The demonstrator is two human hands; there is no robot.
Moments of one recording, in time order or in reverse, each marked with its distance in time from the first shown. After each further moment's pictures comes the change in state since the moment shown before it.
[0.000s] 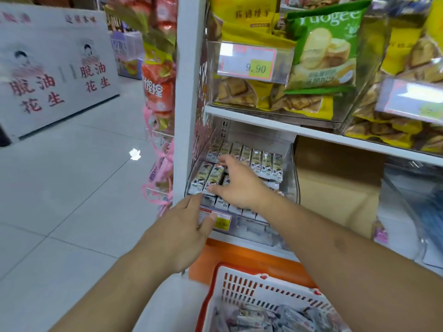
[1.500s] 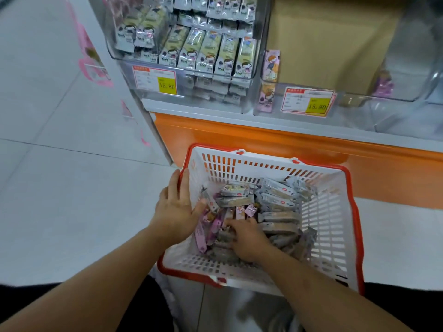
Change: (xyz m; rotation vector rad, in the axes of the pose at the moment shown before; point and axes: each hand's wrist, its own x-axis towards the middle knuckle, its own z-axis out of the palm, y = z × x) left_hand -0.080 -0.061 0.258 0.114 -0.228 -0.211; right_hand -0.297 0.201 0.244 -0.080 -0.609 0.375
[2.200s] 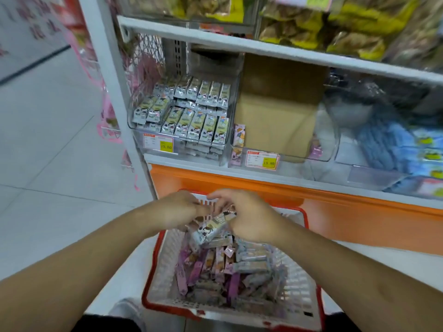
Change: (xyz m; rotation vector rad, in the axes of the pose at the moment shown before) left_hand -0.027 0.103 -0.151 -0.368 -0.350 0.095; right_hand -0.133 -0.067 -0.206 0.221 0.275 -0.343
